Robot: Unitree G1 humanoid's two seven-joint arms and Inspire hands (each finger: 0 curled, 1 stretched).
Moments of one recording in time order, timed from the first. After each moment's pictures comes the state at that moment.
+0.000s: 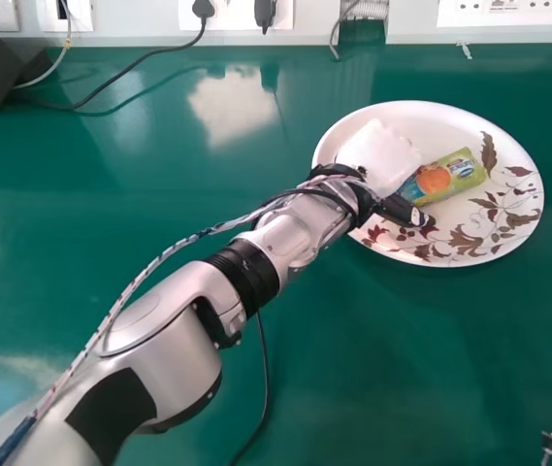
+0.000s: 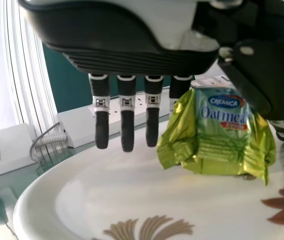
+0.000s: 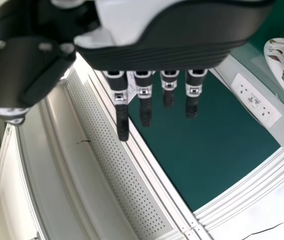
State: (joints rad) left arm -1.25 -0.09 -0.88 1.10 1.04 0.03 0.06; right arm 0.40 0.08 -0.28 -0.40 0.86 -0.52 0.35
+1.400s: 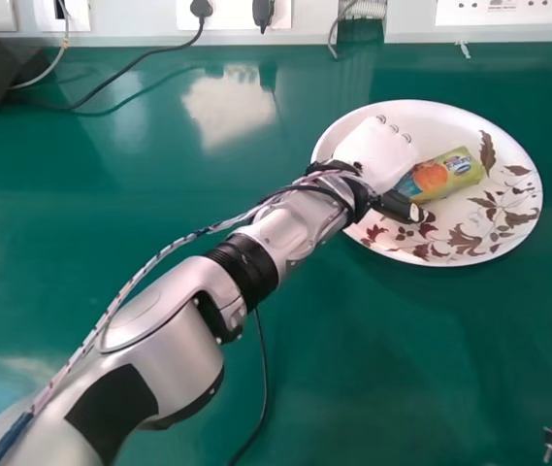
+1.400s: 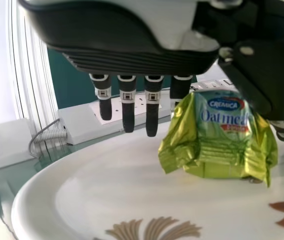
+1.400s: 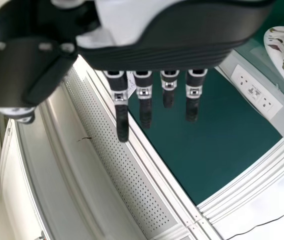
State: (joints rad) left arm -1.27 -0.08 -0.86 1.15 0.99 -0.01 0.09; right arm 0.38 0.08 -0.28 -0.43 0.90 -0.48 0.36
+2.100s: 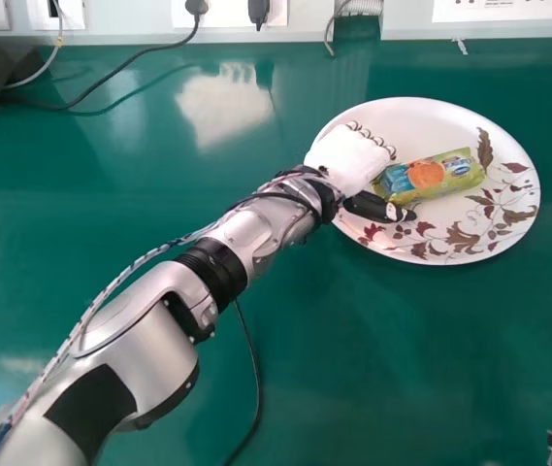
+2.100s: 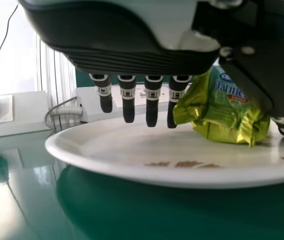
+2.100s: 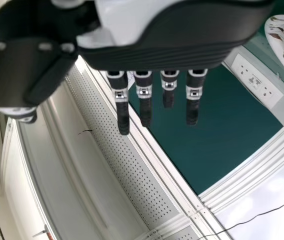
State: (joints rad) left arm -1.19 0.01 -0.80 1.08 0.92 -0.06 0.11; right arm 0.36 0.07 -0.30 -0.43 0.91 -0.47 0.41
